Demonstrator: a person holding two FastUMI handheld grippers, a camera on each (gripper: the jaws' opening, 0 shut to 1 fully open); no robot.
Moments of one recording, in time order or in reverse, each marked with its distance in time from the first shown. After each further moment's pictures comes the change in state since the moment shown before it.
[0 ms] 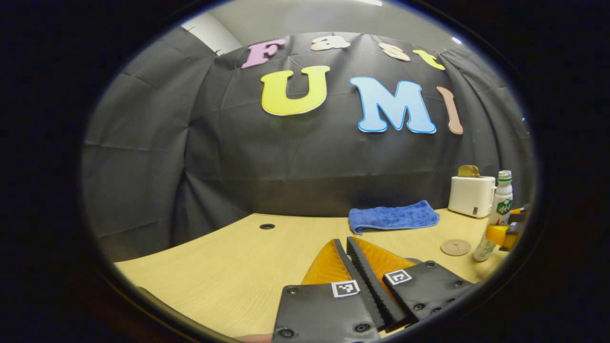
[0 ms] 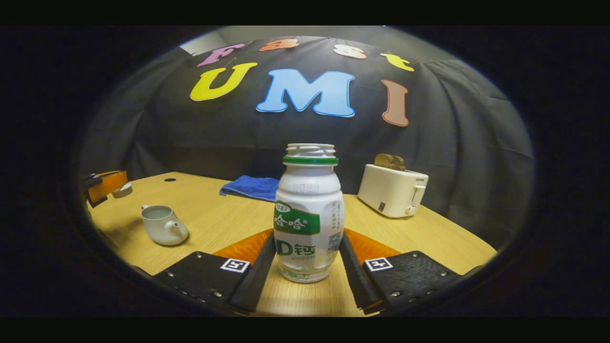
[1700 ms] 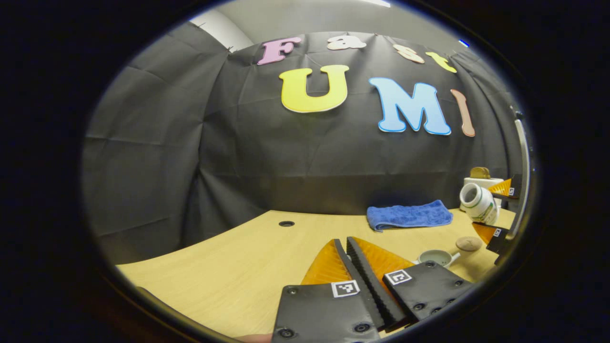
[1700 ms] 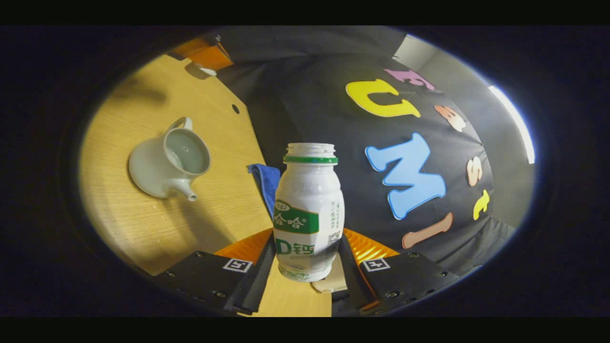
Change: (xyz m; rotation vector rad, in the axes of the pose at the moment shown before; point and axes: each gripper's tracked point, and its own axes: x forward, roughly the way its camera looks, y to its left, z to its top) left arm -0.004 0.058 -0.008 -0.024 0.009 0.051; right arm 0.030 0.078 0.050 -1.110 -0.180 -0.003
